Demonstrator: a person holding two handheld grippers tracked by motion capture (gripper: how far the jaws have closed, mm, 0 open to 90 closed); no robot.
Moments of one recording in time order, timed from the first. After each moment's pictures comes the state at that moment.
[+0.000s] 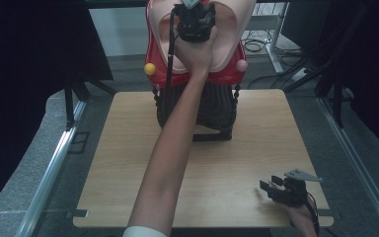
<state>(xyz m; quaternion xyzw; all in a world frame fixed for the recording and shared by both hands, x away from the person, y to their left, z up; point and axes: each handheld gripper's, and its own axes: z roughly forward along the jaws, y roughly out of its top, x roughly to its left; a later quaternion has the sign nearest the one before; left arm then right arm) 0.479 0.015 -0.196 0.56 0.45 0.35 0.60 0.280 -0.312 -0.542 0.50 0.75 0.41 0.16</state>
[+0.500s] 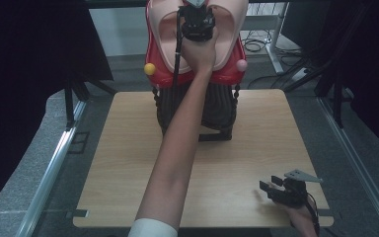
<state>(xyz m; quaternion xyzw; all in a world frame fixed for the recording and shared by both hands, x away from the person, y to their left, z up) 0.504 0.012 -0.211 0.55 0.50 0.37 0.56 0.277 -0.311 -0.540 0.49 0.75 0.42 0.16</state>
